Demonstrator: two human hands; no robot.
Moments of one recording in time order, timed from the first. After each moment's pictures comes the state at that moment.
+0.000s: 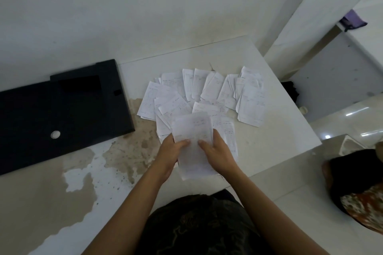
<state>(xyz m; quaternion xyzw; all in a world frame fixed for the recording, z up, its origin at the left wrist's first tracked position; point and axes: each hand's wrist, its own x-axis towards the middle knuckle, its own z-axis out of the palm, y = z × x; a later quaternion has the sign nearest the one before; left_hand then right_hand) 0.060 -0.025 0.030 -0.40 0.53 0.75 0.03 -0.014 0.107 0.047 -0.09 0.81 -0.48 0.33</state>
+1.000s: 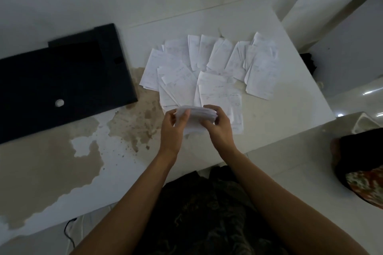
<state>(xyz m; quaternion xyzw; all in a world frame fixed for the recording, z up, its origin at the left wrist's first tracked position) 0.079 0.003 0.003 -0.44 0.60 0.66 -0.13 0.003 0.114 0.005 -0.07 0.77 -0.57 0.28</state>
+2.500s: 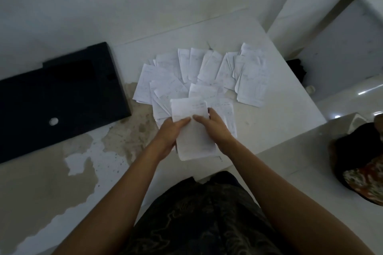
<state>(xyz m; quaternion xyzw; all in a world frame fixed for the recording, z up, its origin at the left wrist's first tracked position) 0.042 -0.017 0.023 -0.42 0.55 0.72 0.05 -0.037 0.105 0.015 -0.02 0.76 -0.53 0.39</state>
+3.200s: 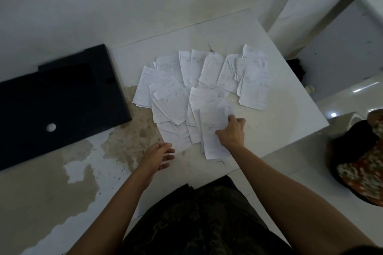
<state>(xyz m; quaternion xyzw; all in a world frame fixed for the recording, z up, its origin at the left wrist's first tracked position) 0.106 -0.042 -0.013 -0.51 0.52 0.68 0.12 -0.065 0.126 -0.038 0.02 0.93 -0.25 0.26</state>
